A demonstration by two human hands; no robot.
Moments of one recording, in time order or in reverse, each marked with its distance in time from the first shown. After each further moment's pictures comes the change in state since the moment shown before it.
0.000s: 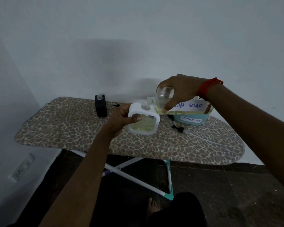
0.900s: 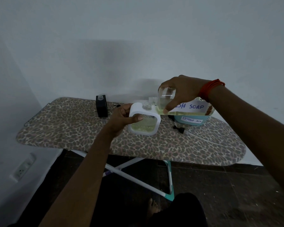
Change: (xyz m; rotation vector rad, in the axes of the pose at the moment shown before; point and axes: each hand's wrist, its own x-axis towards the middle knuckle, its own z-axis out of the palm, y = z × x) left_hand 0.001 0.002 0.002 -0.020 -0.019 0.003; right_hand -0.003 0.003 0.002 0.045 0.012 -0.004
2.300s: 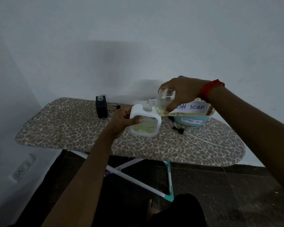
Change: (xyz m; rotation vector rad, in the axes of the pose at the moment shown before) left_hand 0.003 -0.011 -0.003 -0.022 -0.026 0.011; right_hand 0.004 0.003 0.000 -0.027 -0.009 -0.006
